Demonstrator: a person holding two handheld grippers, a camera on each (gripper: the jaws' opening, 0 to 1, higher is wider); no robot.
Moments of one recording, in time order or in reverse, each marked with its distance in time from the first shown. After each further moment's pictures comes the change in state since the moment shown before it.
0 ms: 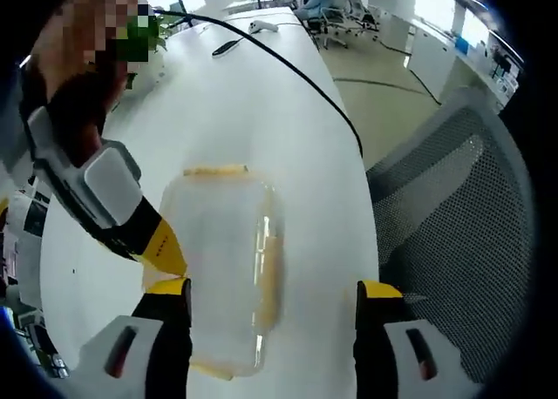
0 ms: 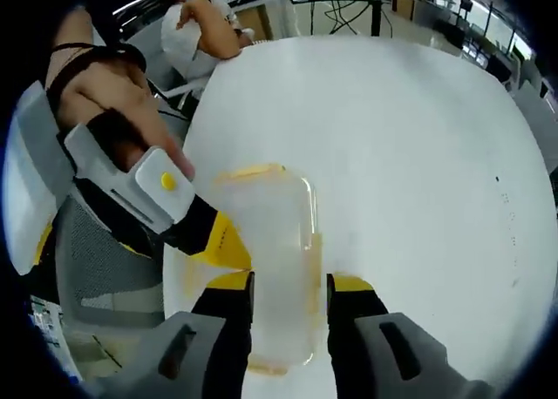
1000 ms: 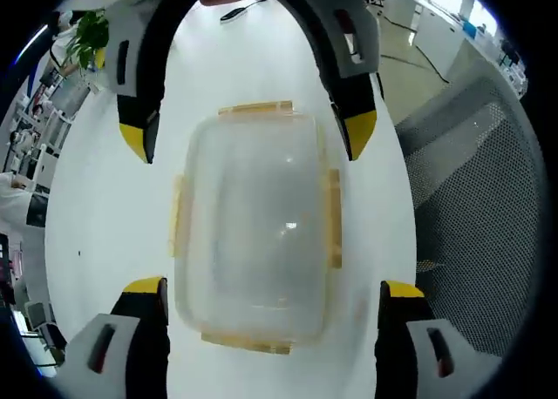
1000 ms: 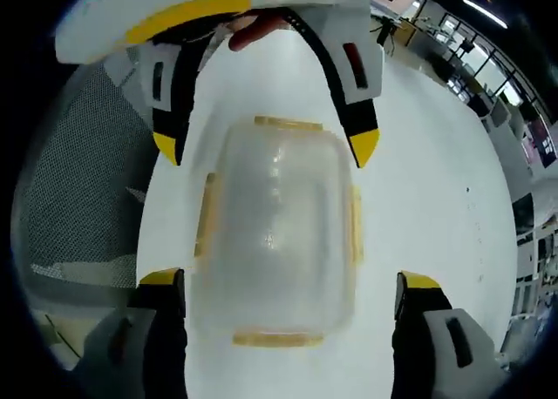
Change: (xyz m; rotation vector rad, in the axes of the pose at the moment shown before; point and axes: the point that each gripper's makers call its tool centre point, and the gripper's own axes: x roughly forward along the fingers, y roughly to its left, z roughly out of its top) left arm 0.011 0.044 -0.043 0.034 0.161 0.013; right arm 0.007 0.032 -0.054 -0.143 0.090 -0.199
